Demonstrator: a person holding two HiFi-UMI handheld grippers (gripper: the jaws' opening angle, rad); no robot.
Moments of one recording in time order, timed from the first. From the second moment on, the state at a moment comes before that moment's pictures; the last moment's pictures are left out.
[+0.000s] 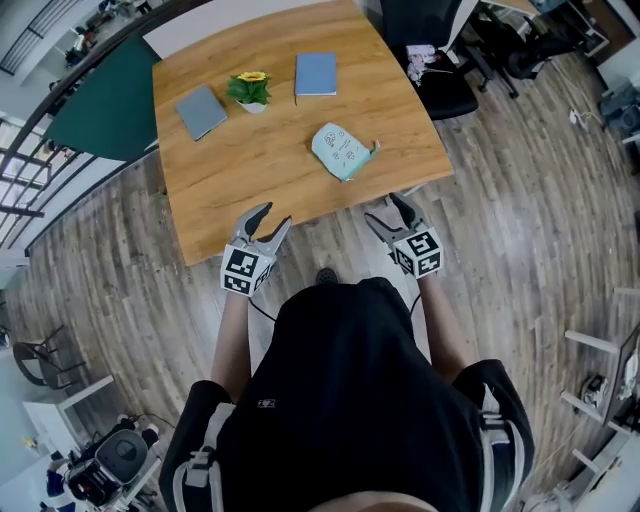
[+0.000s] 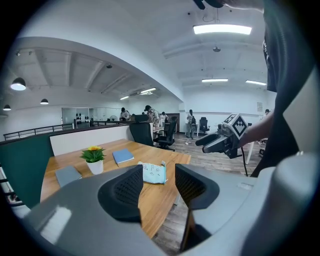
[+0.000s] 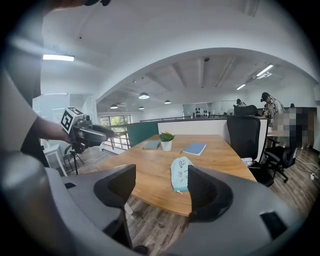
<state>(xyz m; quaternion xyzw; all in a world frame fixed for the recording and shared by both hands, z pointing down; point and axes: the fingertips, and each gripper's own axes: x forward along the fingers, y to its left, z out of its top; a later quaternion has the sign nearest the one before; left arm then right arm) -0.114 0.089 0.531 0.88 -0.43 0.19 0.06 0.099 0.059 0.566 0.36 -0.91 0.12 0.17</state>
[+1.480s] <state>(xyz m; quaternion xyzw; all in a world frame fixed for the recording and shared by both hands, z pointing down) -0.108 0.004 0.558 0.87 -0.43 0.21 0.09 0.090 -0.040 0.599 0.33 -0.91 0.15 0.20</state>
